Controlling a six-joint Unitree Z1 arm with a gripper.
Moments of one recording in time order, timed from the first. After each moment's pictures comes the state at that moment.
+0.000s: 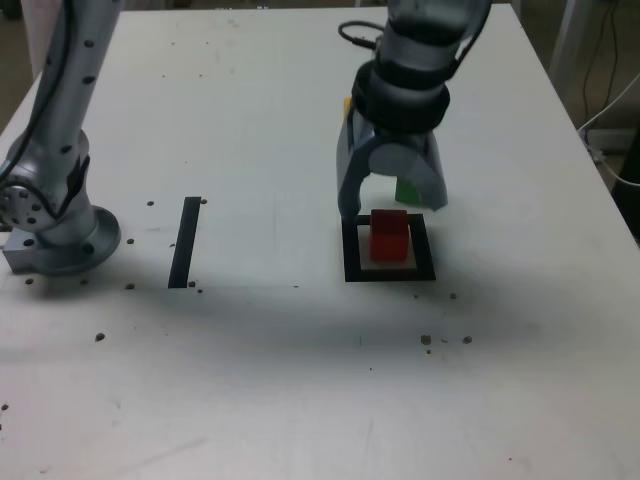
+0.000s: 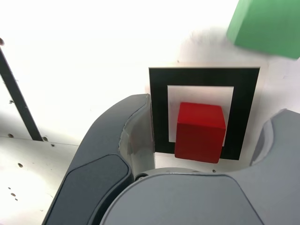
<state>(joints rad) -0.04 2.09 -1.64 1.33 0.09 -0.06</state>
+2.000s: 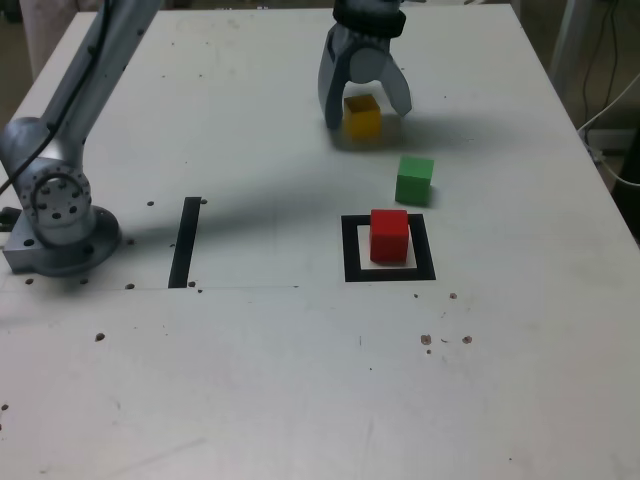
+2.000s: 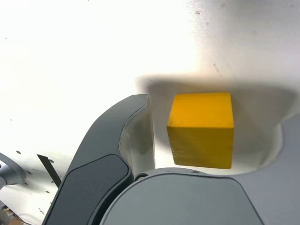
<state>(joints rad) 0.57 2.33 -1.94 1.45 0.05 0.44</state>
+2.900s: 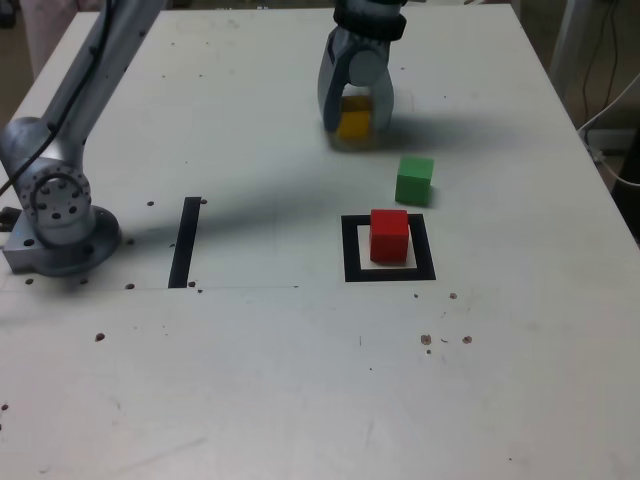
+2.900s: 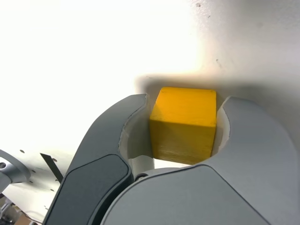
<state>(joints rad) 0.56 2.34 -1.94 1.47 0.05 0.45</state>
